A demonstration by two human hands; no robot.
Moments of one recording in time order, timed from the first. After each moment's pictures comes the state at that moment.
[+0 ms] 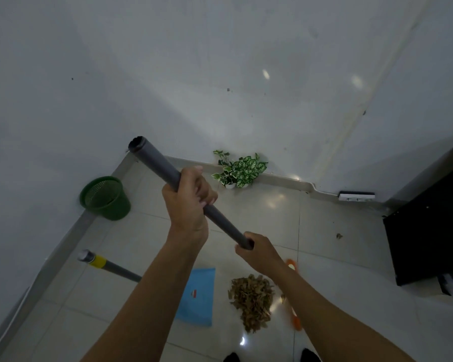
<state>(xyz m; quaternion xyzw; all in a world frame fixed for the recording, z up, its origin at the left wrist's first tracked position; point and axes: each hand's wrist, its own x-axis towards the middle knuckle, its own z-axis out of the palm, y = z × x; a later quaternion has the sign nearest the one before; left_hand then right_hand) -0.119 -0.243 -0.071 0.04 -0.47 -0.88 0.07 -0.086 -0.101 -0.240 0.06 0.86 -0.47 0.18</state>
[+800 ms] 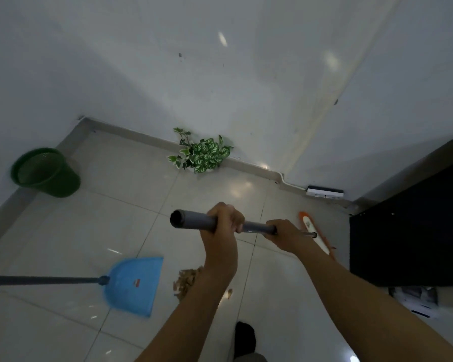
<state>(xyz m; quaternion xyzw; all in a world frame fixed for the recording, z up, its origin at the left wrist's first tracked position) -0.148 0.027 -0.188 0.11 -0.47 -0.87 0.03 -0.185 0.203 -0.307 0.02 0.92 -0.23 0.31</state>
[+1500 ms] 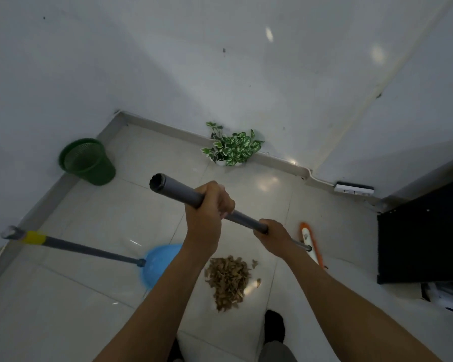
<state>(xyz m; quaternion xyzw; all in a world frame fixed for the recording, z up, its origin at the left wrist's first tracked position) -0.124 -0.135 -0.162 0.01 -0.52 -0.85 0.02 -0.134 0.033 -0.302 0.04 0.91 -0.32 0.26</state>
